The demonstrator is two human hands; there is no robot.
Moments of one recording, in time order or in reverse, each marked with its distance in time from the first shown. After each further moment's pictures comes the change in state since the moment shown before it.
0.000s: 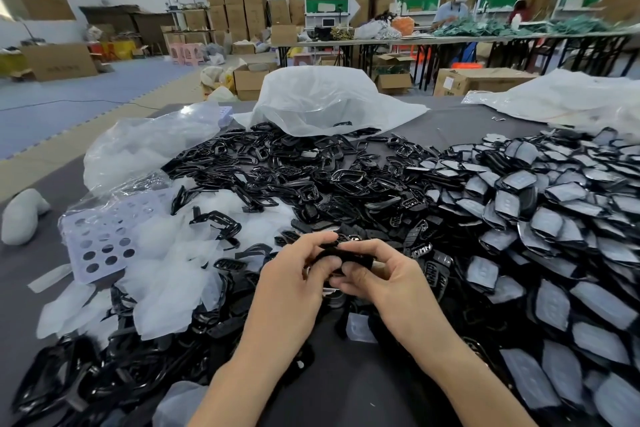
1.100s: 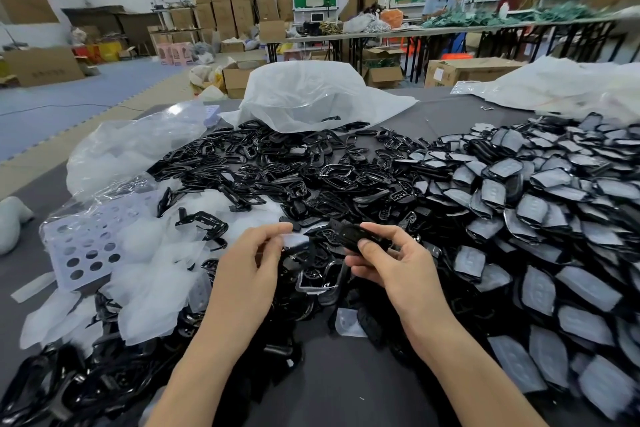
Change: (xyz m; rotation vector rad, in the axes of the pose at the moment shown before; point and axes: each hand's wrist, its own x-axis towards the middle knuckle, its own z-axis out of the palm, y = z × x) left_hand 0.014 -0.022 -0.022 0.043 0.040 -0.064; right_hand 0.007 0.001 -0.016 0.111 0.241 0.015
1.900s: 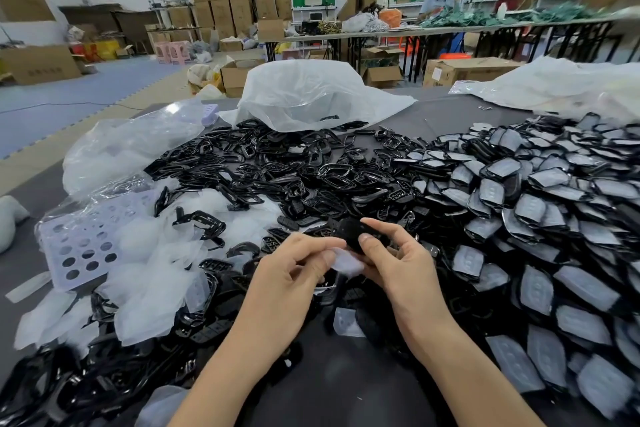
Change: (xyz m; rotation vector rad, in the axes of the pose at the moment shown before) left_hand -0.020 0.034 0.018 -0.306 -0.210 0.071; right_hand -0.001 0.000 0.002 0.073 -0.005 -0.008
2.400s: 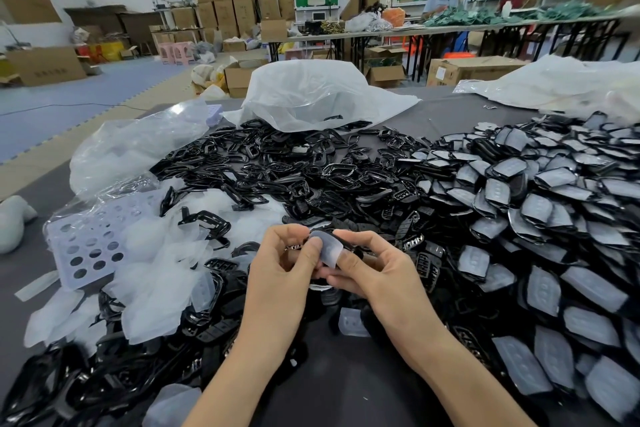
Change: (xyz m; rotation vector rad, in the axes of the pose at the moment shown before) left_hand 0.003 -0.013 0.005 -0.252 0.257 -0.171; right_hand -0.015 0.000 0.016 -0.012 -0.222 0.057
